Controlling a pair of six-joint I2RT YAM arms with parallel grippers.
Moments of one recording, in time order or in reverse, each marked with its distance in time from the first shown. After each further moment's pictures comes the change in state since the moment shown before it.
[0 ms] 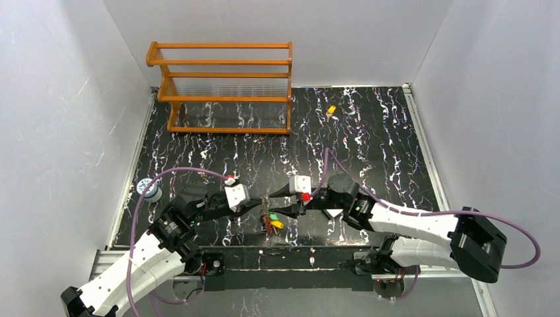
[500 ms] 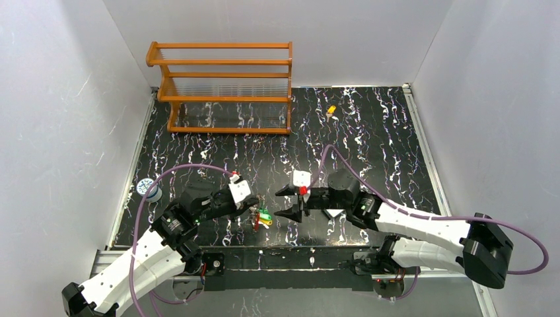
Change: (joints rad) left arm 0.000 0.046 0.002 -0.069 -0.108 -0.004; right arm 0.000 -0.046 0.066 -0.262 0.092 0.080
